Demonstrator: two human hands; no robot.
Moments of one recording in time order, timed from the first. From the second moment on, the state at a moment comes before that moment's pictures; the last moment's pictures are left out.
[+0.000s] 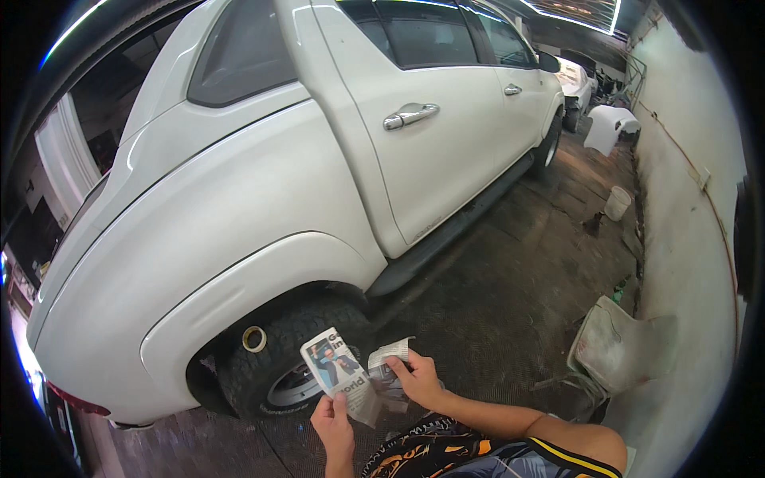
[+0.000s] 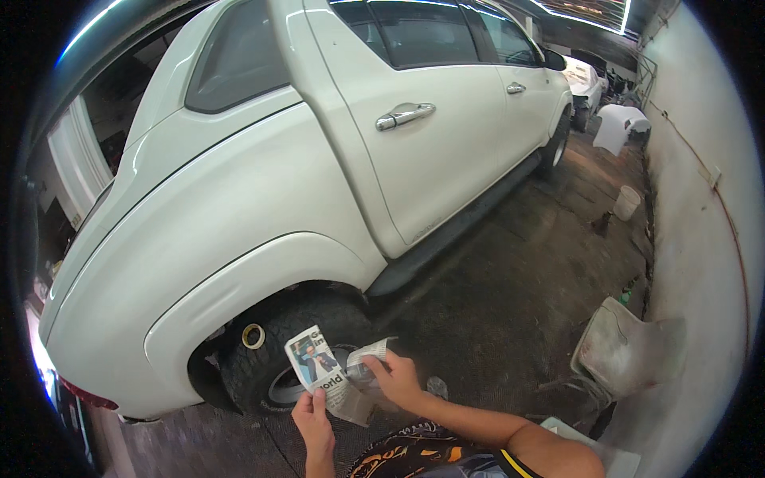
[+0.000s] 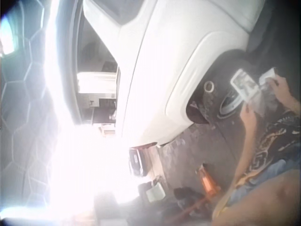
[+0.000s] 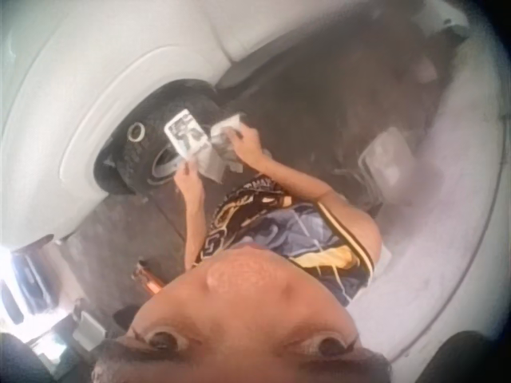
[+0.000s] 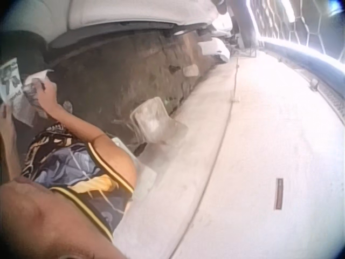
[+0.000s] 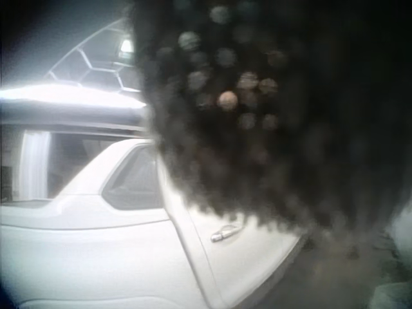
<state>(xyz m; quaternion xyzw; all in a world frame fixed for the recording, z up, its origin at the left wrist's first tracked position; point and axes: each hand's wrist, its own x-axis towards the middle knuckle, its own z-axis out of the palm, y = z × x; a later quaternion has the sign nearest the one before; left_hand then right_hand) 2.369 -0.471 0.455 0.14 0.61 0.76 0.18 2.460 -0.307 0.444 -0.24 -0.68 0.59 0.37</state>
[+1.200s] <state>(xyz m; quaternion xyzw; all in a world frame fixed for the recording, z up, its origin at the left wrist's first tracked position) 2.379 -0.473 0.441 0.16 0.61 0.76 0.17 2.480 -0.310 0.404 -0.20 -0.63 0.71 0.26</state>
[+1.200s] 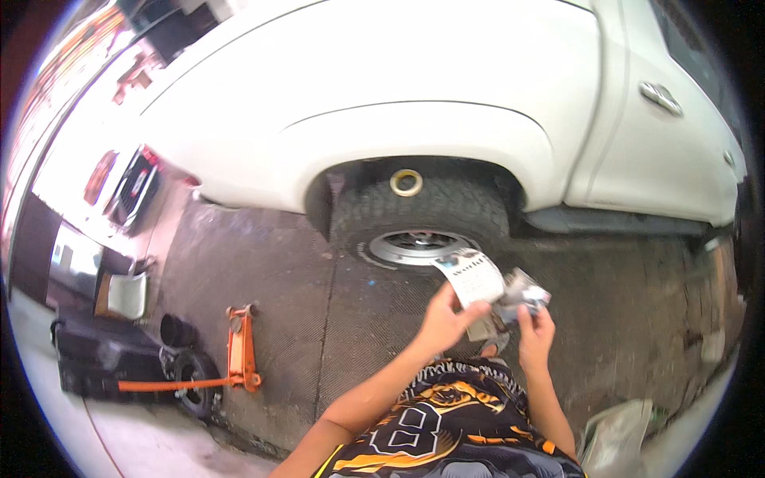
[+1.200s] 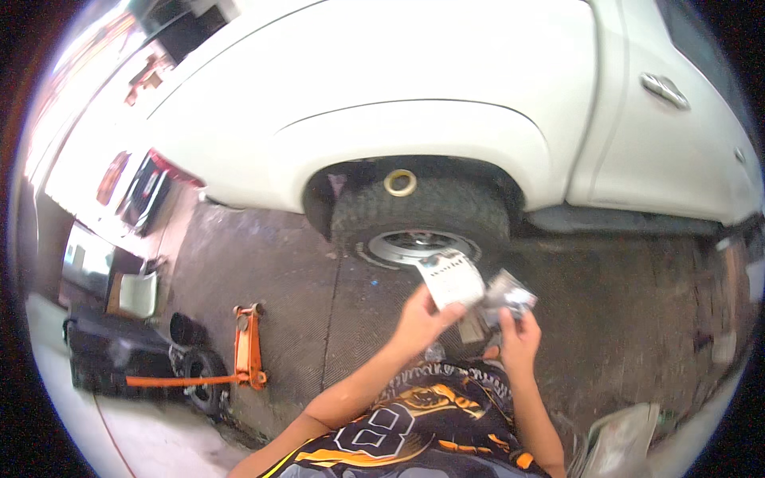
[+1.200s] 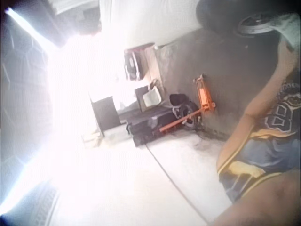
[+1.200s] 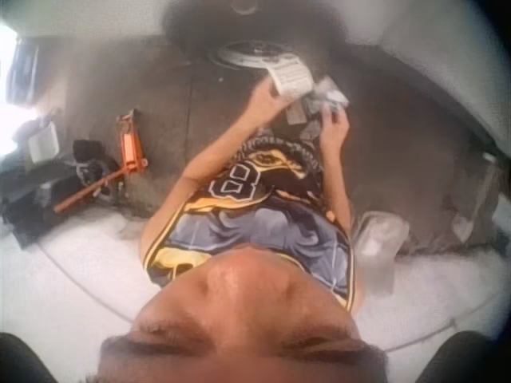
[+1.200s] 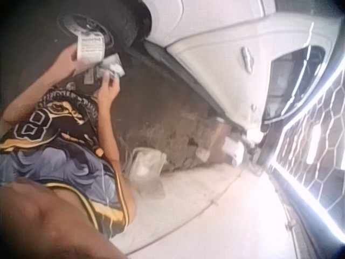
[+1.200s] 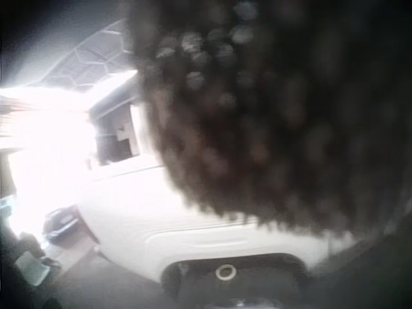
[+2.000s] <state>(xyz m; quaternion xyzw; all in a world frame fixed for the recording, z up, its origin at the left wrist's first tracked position) 2.372 -0.486 0.439 0.11 0.60 0.78 0.16 2.459 -0.317 0.410 -0.20 -0.65 0.69 0.25</state>
